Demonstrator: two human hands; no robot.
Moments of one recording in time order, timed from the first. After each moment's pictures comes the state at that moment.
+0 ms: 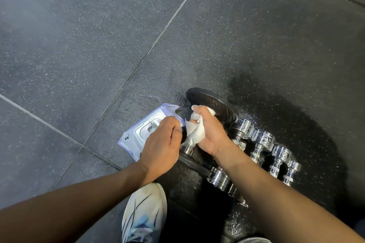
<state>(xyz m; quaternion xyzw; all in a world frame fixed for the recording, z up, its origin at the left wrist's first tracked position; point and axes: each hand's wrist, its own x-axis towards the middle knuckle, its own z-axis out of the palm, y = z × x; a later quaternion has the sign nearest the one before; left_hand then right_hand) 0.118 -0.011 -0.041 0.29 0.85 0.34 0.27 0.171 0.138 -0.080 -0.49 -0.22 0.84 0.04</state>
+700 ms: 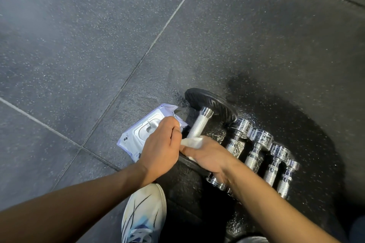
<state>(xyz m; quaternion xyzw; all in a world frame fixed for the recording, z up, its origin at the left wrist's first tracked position) 0.119 -0.010 -0.042 0.30 0.85 0.34 0.26 0.222 0.115 -0.032 -0.42 -0.57 0.68 -0.21</state>
